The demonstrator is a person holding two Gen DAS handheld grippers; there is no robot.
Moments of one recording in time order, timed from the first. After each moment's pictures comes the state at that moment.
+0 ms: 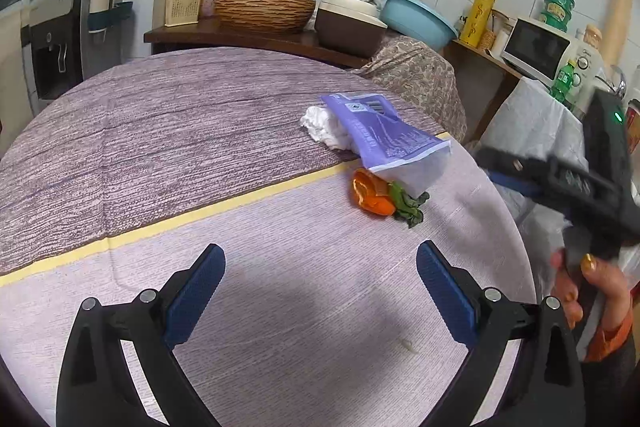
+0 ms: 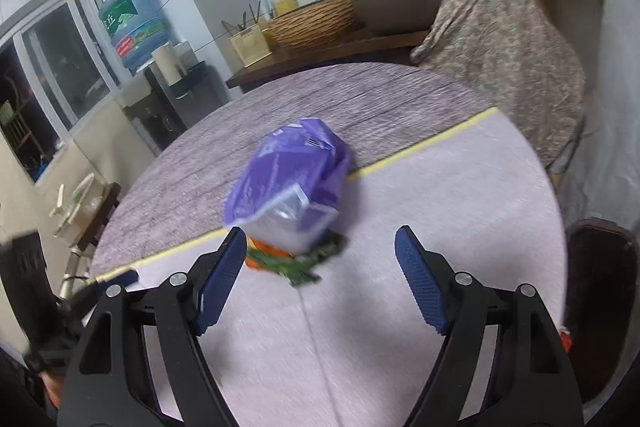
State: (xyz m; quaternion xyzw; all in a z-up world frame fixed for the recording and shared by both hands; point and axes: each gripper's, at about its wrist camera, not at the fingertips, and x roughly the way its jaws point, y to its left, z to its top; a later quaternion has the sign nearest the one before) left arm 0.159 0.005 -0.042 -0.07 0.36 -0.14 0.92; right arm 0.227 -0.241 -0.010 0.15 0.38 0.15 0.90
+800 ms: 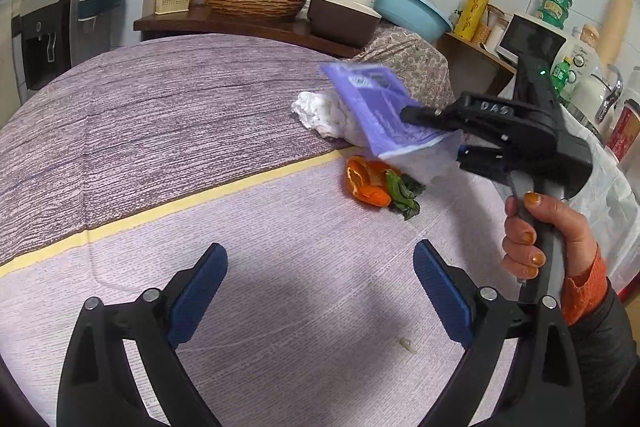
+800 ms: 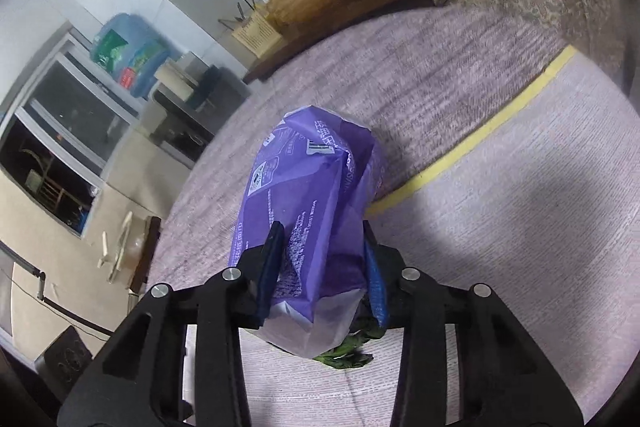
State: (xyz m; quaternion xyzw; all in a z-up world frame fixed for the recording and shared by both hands) left arm 0.167 0.002 -0.051 -0.08 0.38 -0.16 0.91; right arm 0.302 -0.230 -0.048 0.28 0.41 0.21 0.85
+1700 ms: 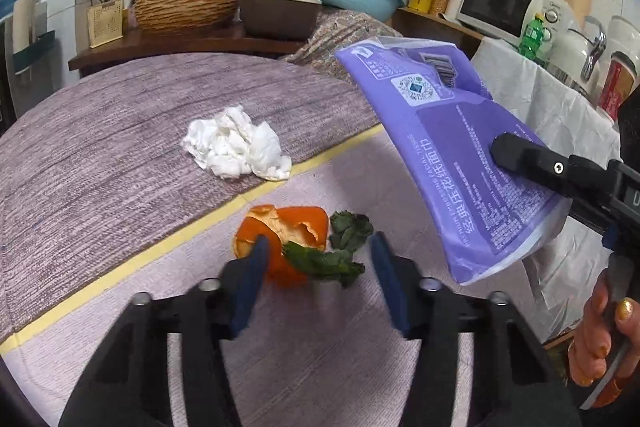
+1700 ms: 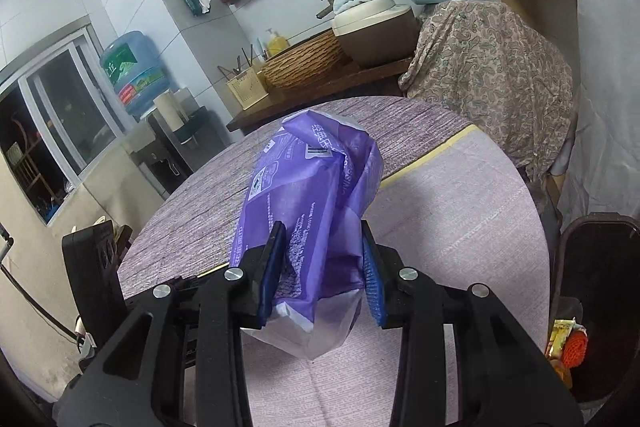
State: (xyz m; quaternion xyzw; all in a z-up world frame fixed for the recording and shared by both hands) left arm 0.223 -0.080 -0.058 -0.02 0.37 -0.23 0.90; right arm 0.205 -0.275 -0.007 0.20 0.31 0.14 0.92
